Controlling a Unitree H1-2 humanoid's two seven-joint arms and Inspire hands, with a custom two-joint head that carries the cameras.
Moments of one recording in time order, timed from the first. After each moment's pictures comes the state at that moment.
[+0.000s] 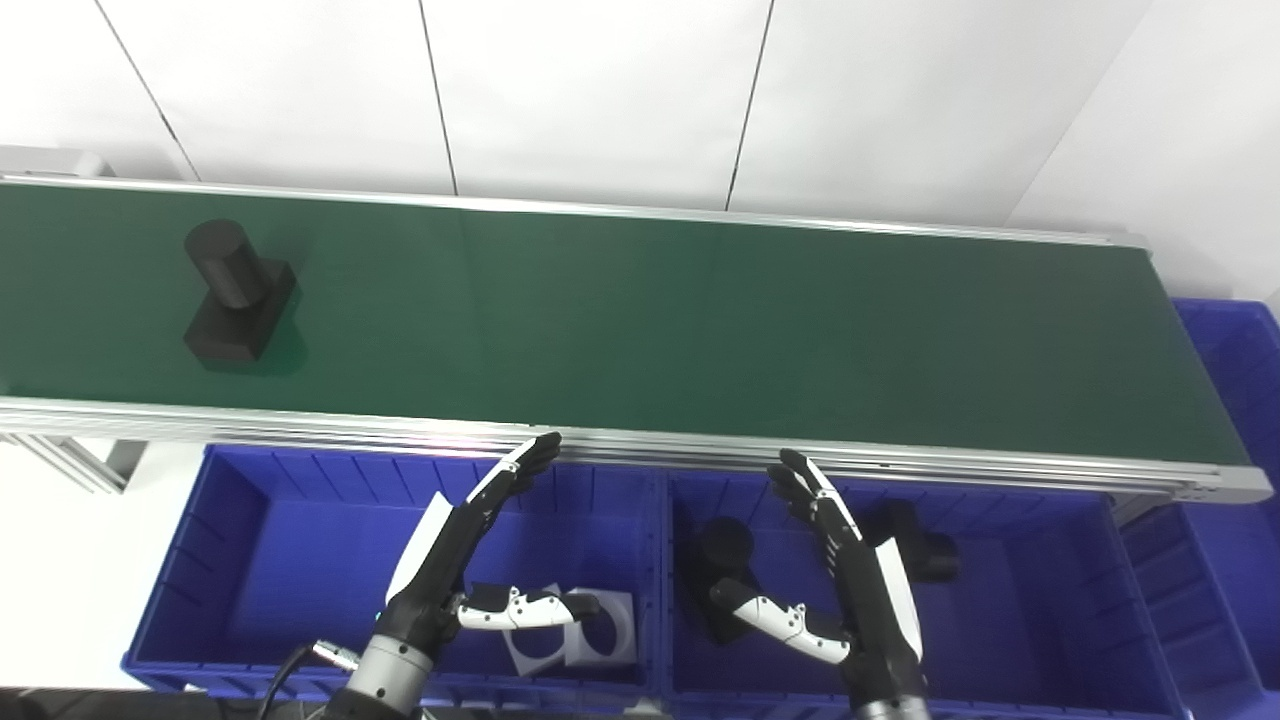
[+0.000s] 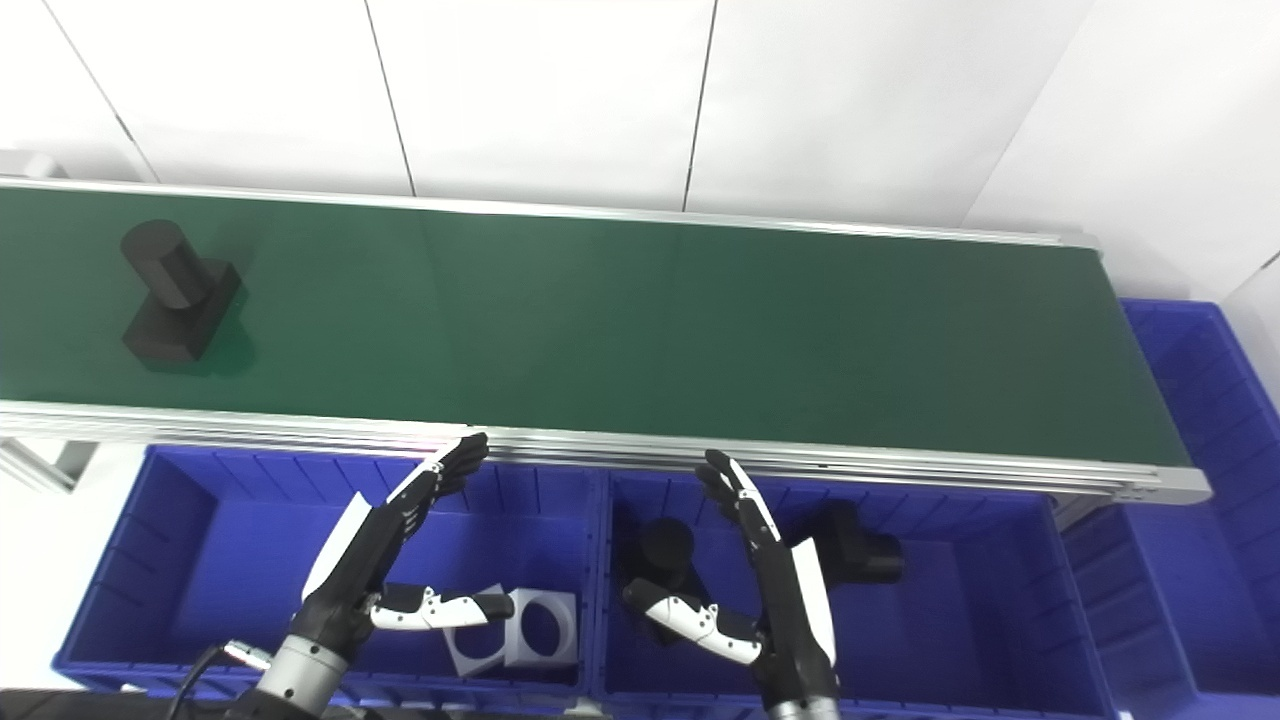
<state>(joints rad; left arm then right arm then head) 0.27 0.09 -0.20 -0.02 0.24 -0.31 -0.11 0.38 -0.01 0.17 -0.12 -0.28 -0.26 -0.04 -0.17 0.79</state>
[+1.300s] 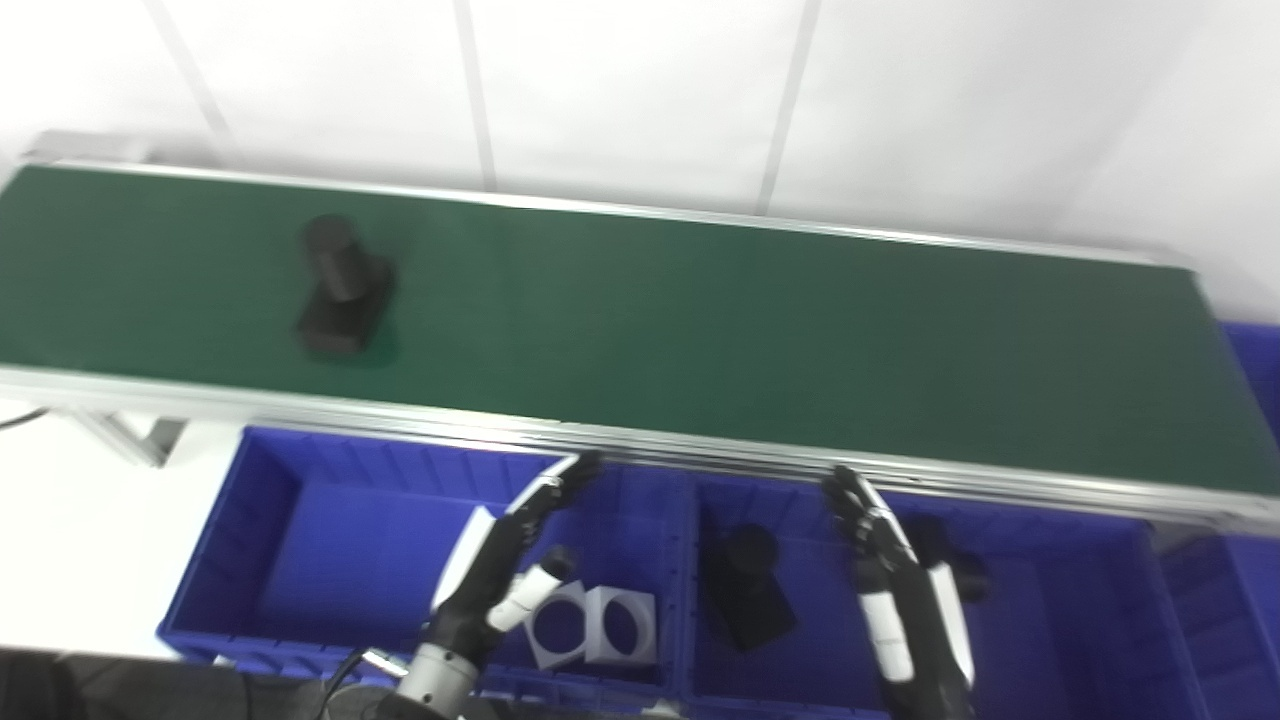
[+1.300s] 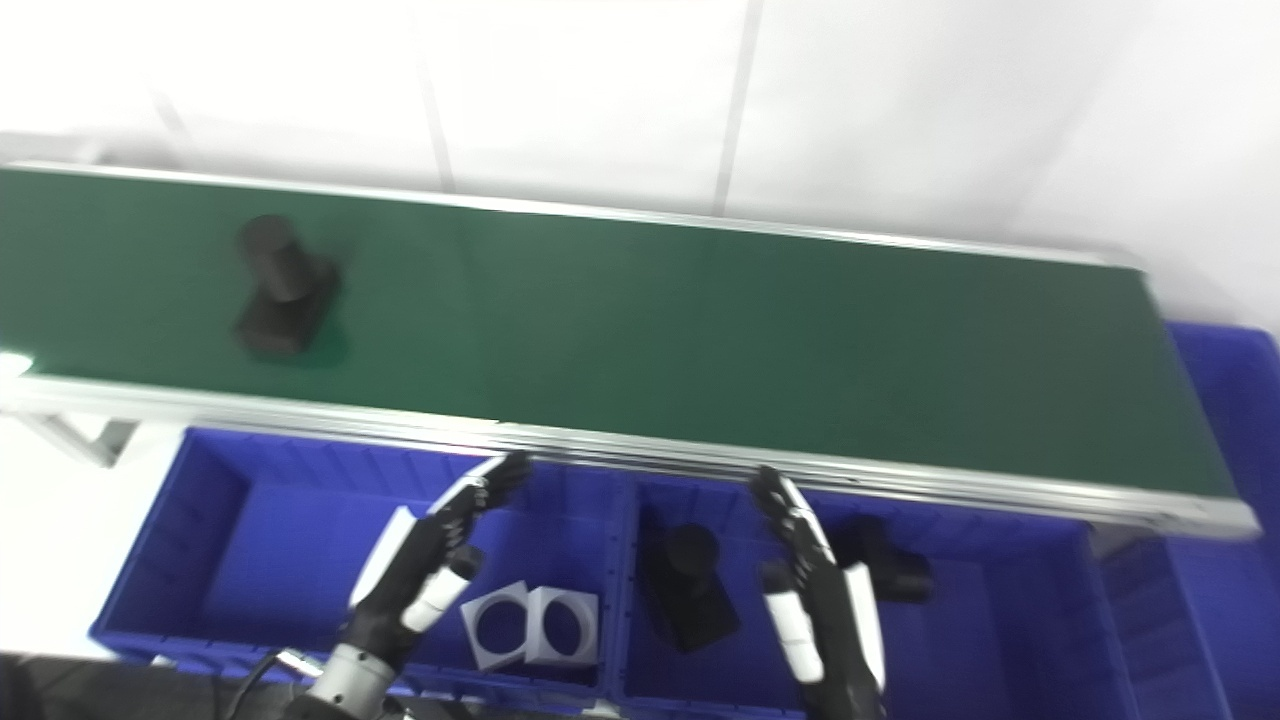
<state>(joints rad) 0.29 0.04 -0.24 0.10 0.21 -0.38 -0.09 0.39 -0.05 0.15 -0.10 -0.13 -0.27 -0.02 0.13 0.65</state>
